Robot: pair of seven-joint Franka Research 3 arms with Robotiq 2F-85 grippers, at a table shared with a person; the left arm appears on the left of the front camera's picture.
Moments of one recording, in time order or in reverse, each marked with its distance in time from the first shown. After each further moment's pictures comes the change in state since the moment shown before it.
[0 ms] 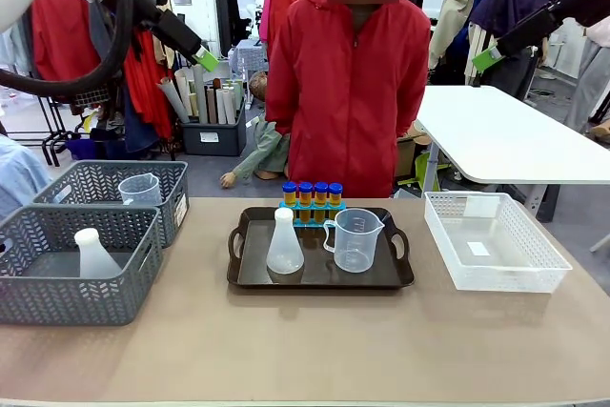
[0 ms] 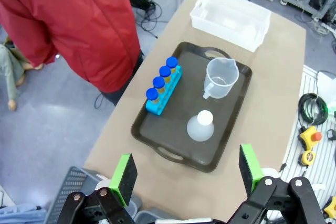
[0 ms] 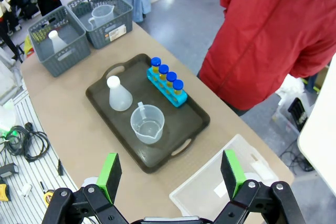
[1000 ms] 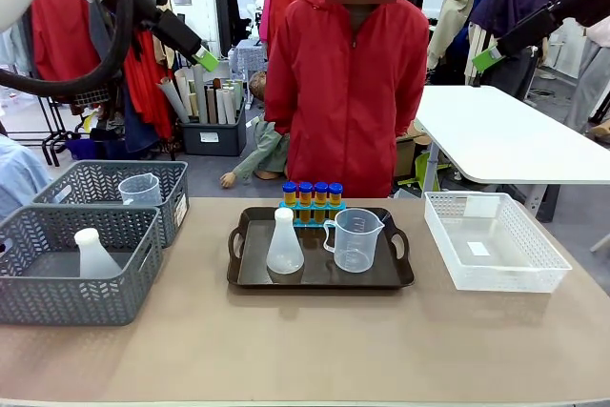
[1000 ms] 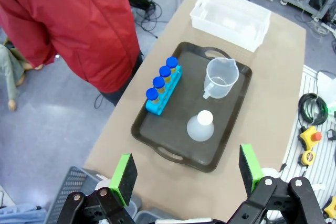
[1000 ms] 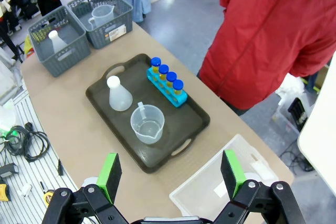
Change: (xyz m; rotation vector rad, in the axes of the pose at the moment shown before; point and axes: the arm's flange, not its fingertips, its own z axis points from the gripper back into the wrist) left arm 0.000 0.000 0.000 0.000 0.000 0.000; right arm 0.000 0.000 0.000 0.000 0.000 0.000
